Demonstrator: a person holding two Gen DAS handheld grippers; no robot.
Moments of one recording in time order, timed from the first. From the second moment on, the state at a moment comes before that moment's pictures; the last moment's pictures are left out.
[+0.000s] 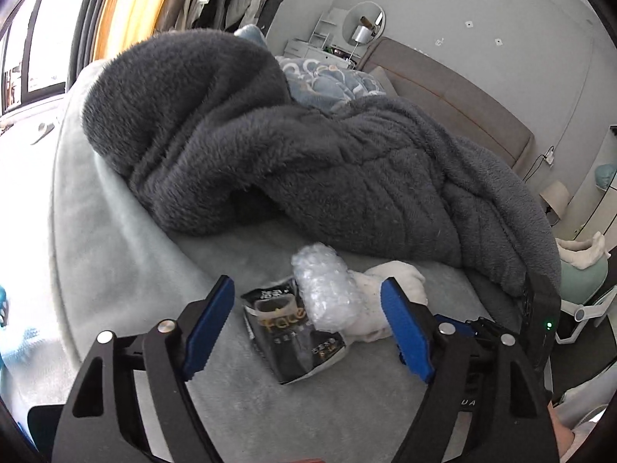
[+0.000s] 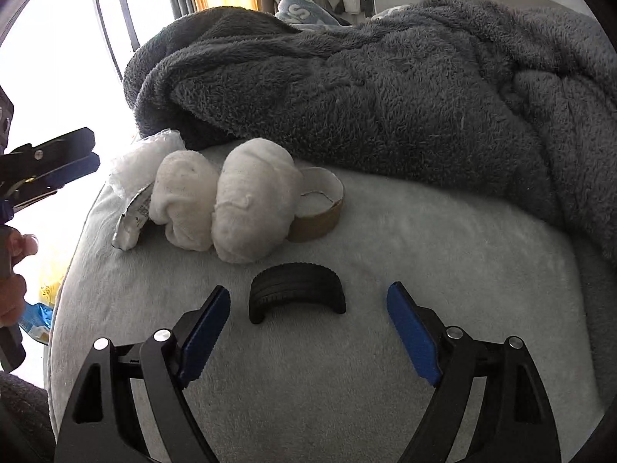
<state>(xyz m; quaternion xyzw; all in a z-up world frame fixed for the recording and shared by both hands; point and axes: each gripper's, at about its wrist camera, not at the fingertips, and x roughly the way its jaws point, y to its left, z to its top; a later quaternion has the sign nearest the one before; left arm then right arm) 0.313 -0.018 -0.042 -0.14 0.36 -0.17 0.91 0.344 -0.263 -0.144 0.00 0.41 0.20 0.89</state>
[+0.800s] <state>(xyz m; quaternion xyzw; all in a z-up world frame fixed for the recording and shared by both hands) 0.322 -0.031 -0.064 -0.16 0.38 -0.17 0.89 0.329 -0.254 -0.135 -0.03 0.41 0.20 0.89</state>
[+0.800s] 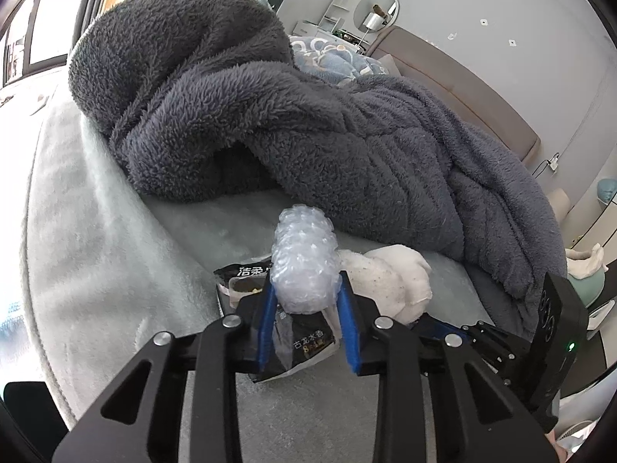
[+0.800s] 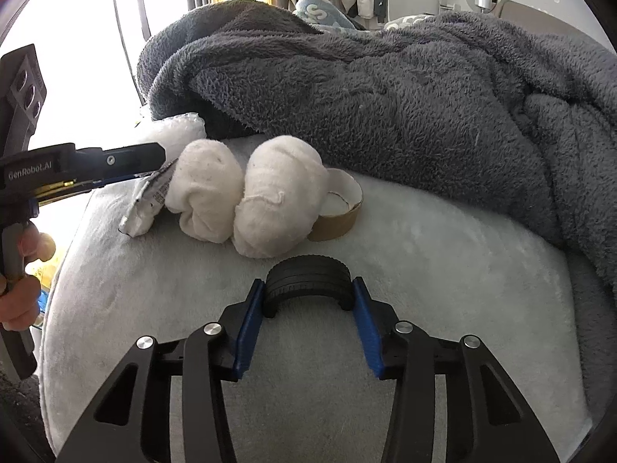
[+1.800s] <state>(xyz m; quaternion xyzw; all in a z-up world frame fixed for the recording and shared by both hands) 0.251 0.012 -0.054 -0.05 0.37 -0.13 0.92 0.310 -0.182 -0.056 0.00 0.34 0.28 0.90</state>
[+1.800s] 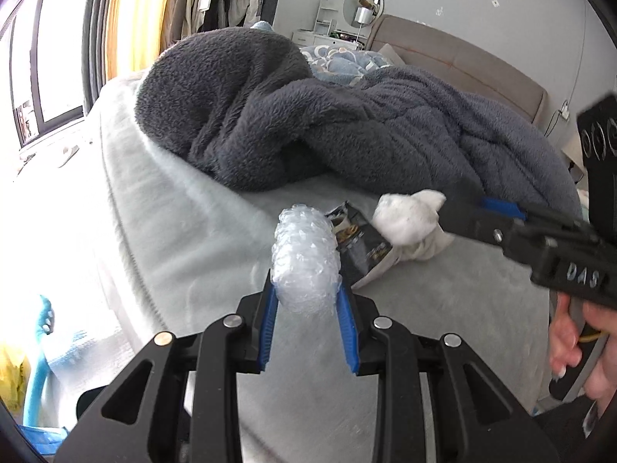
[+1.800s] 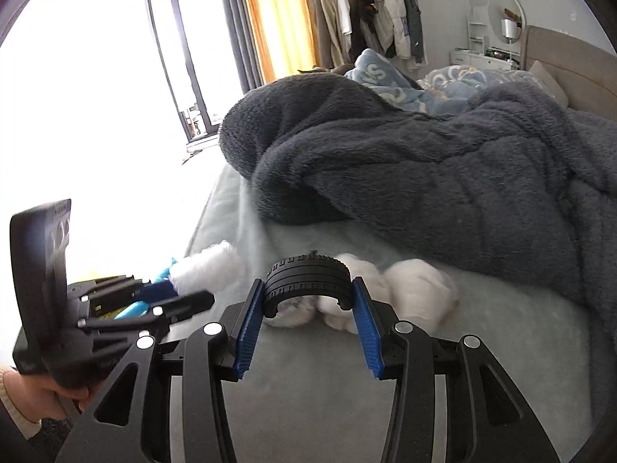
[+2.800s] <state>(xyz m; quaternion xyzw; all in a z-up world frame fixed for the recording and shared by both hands) 0.209 0.144 -0.095 -0.07 0.46 -0.07 0.88 0.284 -0.002 -0.080 -0.06 0.36 0.41 0.84</state>
